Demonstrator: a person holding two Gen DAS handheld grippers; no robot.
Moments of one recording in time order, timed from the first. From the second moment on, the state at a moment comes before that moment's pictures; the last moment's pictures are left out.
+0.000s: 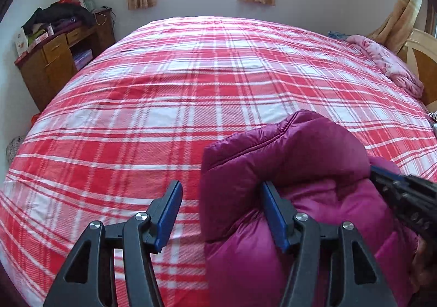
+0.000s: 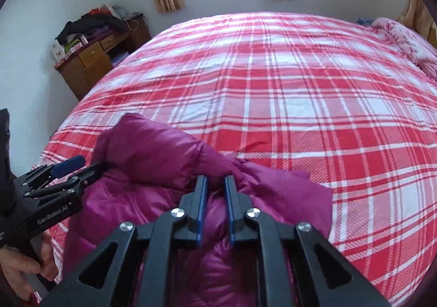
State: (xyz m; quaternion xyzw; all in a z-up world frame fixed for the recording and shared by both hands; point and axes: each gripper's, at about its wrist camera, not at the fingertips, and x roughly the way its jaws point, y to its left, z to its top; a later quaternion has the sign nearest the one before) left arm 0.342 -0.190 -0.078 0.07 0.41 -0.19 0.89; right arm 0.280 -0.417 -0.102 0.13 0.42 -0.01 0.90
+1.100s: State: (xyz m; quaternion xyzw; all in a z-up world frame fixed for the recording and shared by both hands) left arm 0.291 -0.163 -0.098 -0.14 0.46 -0.37 0.79; right arm 0.161 -0.456 -0.124 0.29 0.36 0.07 0.88
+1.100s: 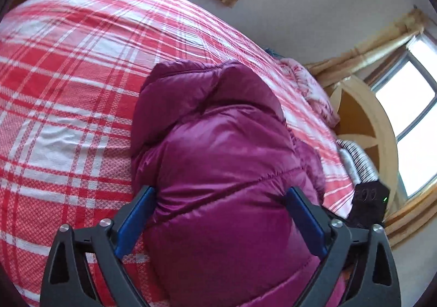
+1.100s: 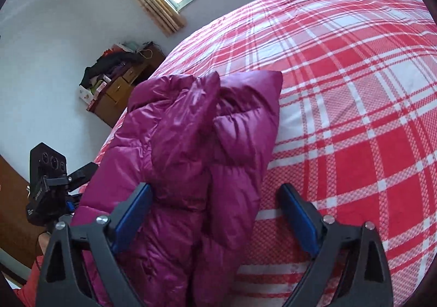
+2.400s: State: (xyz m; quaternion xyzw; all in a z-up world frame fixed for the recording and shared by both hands) left arm 0.167 -0.094 -0.039 -0.01 0.40 -0.24 0.88; right arm 0.093 -0.338 -0.110 0.32 0.38 0.18 0.85
